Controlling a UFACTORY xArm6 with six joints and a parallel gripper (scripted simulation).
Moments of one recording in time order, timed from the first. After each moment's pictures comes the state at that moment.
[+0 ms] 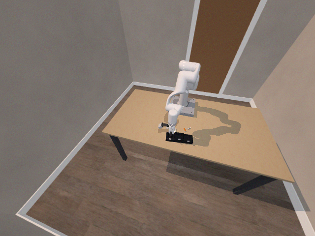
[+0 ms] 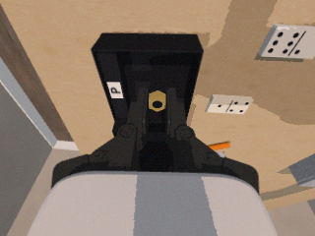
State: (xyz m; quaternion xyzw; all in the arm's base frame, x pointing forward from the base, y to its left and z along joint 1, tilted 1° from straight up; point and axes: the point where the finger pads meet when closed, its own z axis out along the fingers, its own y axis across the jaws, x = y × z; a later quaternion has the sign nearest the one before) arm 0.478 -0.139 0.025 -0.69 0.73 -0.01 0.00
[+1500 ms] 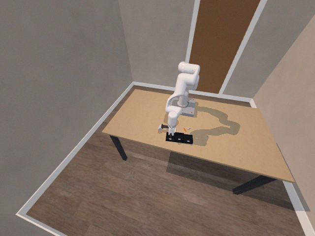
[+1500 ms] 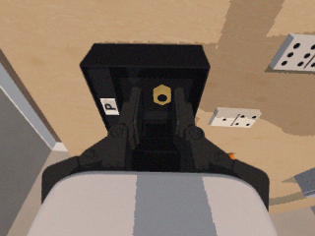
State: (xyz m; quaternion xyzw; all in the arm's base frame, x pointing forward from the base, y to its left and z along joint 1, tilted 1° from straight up) arm 0.478 -0.139 0.002 -0.69 0.73 -0.01 0.00
